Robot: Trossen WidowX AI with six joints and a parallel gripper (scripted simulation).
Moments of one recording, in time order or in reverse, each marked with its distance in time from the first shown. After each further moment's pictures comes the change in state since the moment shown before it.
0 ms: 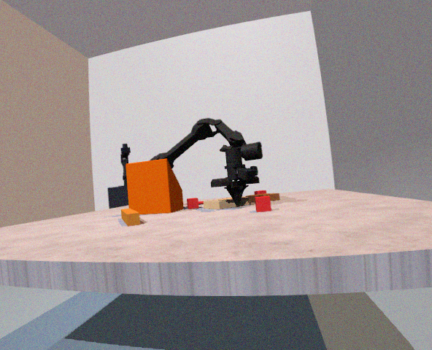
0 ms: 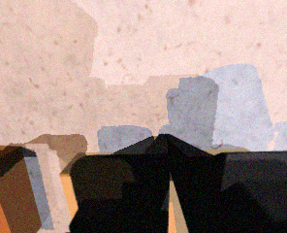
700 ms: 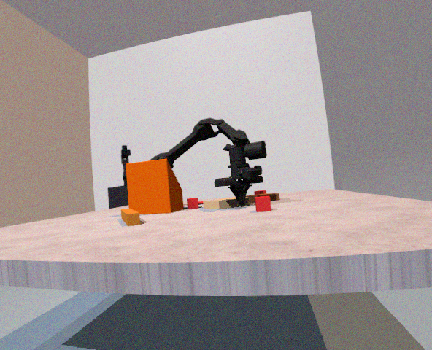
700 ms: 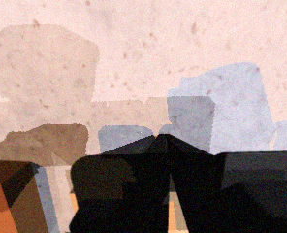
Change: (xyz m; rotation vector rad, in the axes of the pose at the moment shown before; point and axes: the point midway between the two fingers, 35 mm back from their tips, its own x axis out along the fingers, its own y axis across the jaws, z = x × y) arm -0.001 0.004 0.017 0.002 0.001 0.002
